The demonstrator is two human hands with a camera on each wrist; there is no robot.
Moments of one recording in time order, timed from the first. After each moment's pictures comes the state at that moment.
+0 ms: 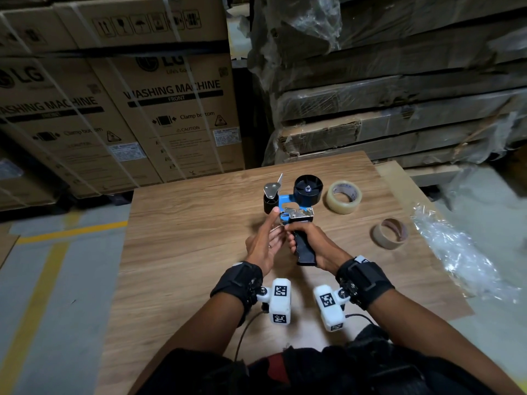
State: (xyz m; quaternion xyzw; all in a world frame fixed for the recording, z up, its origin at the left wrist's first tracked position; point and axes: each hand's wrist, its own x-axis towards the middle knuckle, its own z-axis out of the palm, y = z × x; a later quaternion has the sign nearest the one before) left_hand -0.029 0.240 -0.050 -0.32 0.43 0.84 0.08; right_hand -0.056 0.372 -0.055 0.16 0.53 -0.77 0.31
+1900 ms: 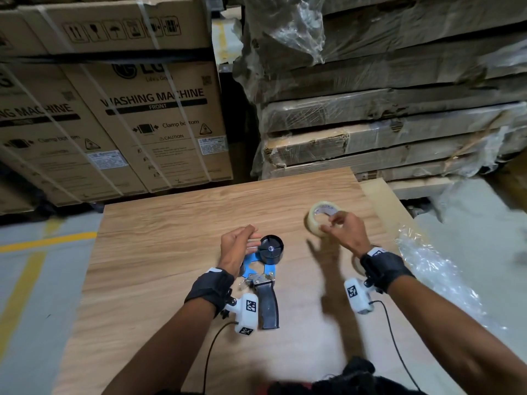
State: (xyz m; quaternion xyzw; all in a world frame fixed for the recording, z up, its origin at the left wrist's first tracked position) left_hand -0.111 0.238 -0.085 -0.25 0.62 0.74 0.03; right_hand -0.187 0.530 -0.090 0.06 0.93 -0.36 0.03
